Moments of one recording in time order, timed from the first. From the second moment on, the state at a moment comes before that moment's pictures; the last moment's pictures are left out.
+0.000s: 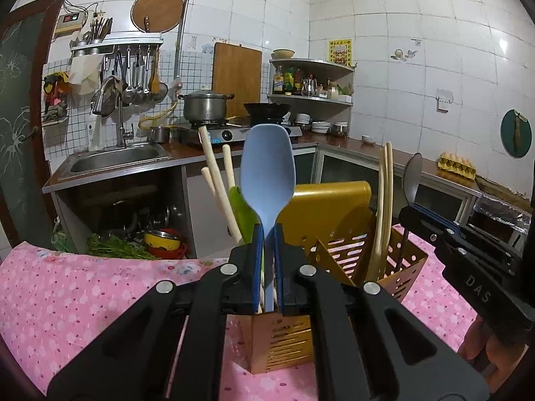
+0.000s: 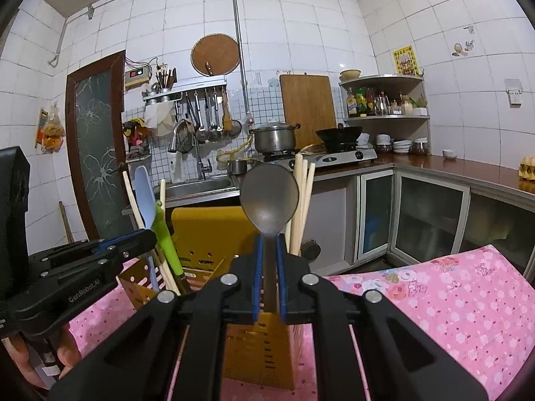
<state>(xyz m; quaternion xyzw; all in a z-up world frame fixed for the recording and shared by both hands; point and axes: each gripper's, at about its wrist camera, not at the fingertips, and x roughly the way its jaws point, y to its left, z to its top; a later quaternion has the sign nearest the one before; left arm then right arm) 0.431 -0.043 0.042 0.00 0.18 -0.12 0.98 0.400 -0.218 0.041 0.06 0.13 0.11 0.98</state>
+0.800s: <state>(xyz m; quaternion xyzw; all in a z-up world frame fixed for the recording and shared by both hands) 0.426 -0.043 0.032 -0.01 0.20 -0.11 0.97 0.399 -0.214 0.033 0.07 0.18 0.10 0.98</state>
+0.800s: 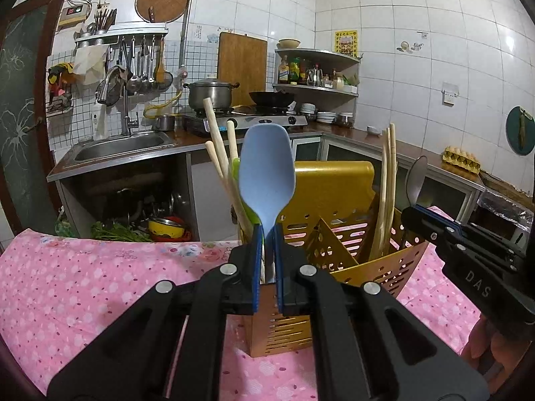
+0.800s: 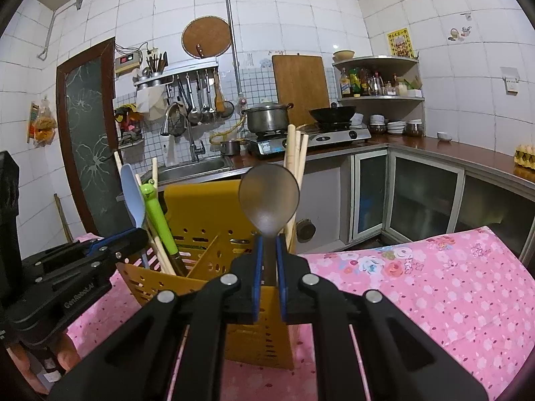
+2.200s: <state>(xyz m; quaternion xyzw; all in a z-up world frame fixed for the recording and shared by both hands) 0.186 0.020 0.075 -0.03 0.17 -0.05 0.98 0.196 -0.225 0.061 0.06 0.17 0.08 0.98</state>
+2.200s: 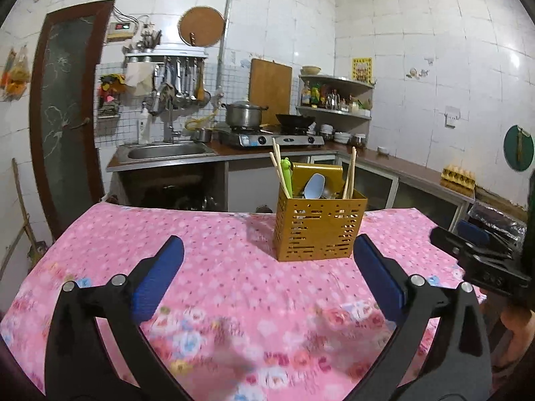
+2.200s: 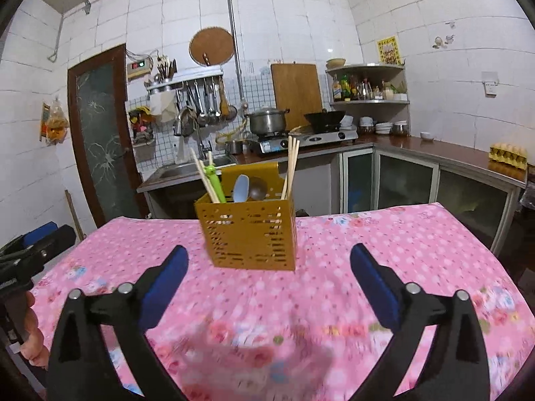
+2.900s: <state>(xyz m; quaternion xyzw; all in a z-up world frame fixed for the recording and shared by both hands) 0.097 0.009 0.007 0.02 0.15 0.00 0.99 0.101 -0.221 0.012 0.05 0.16 0.04 0.98</state>
